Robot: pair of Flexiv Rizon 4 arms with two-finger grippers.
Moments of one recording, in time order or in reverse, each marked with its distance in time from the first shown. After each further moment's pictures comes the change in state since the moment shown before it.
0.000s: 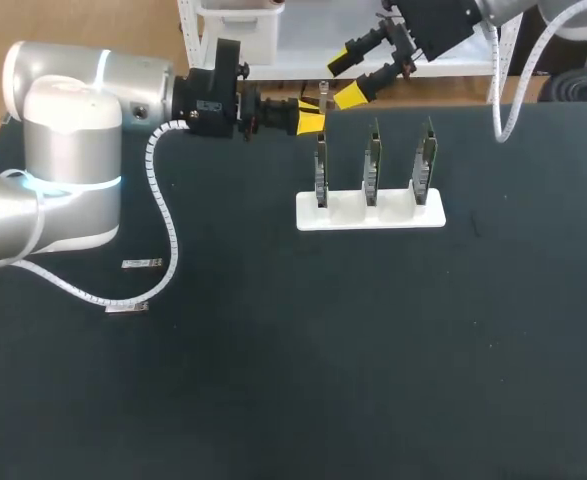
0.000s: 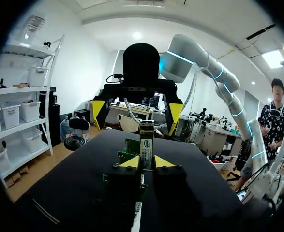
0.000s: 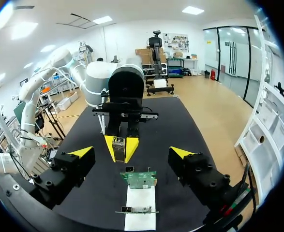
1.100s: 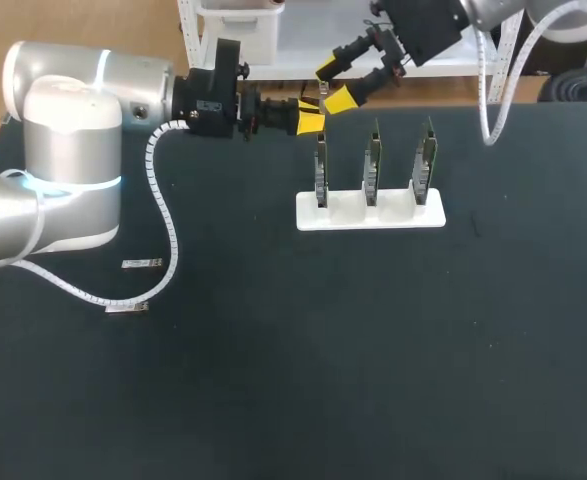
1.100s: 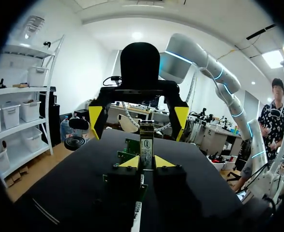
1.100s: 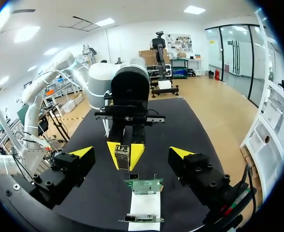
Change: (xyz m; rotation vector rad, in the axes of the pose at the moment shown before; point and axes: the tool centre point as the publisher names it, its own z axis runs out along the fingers) left arm 0.000 0.000 0.000 0.000 0.000 0.000; right arm -0.004 0.005 0.015 -0.048 -0.011 0.006
